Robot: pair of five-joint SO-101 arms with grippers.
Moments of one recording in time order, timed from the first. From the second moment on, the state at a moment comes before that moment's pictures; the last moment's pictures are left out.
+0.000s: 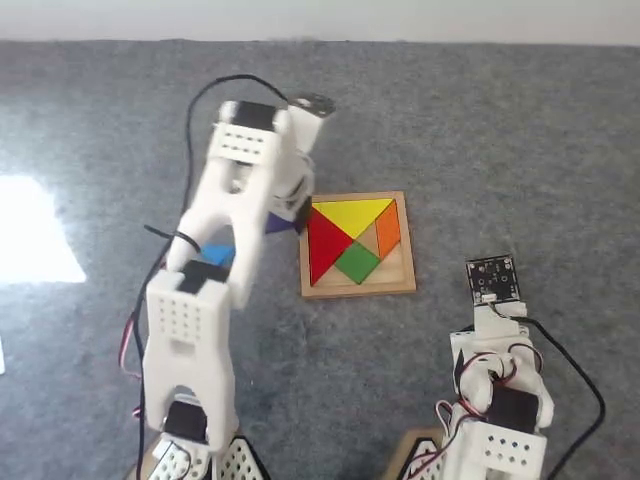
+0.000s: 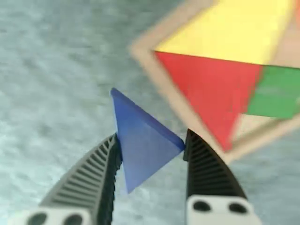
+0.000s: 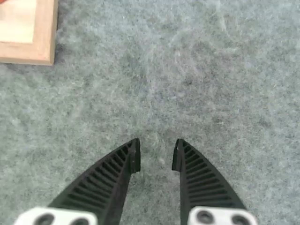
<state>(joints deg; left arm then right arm) 7.5 37.5 -30.3 98.4 -13.1 9.5 -103.0 95.5 71.7 19.9</state>
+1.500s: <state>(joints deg) 34.2 39.4 -24.0 87.4 9.6 10.6 -103.0 95.5 71.7 19.9</state>
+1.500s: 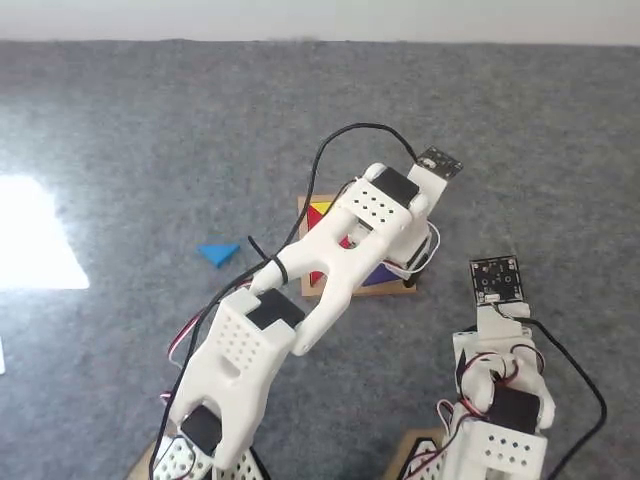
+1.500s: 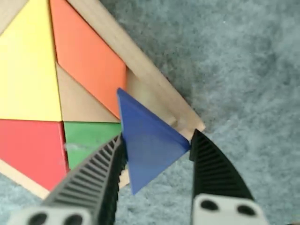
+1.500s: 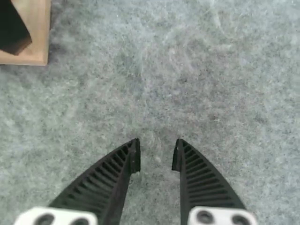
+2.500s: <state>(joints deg) 29.3 36.8 -25.1 94.1 7.6 10.6 -103.0 95.5 71.7 19.9</state>
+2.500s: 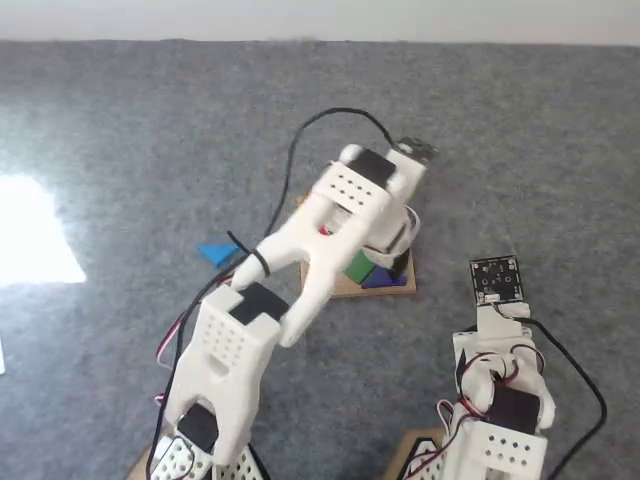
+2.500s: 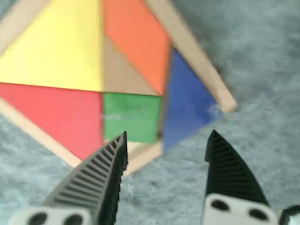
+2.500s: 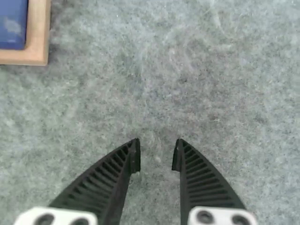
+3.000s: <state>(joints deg) 27.2 35.6 -14.3 82.1 4.4 10.6 -103.0 95.5 71.7 19.9</state>
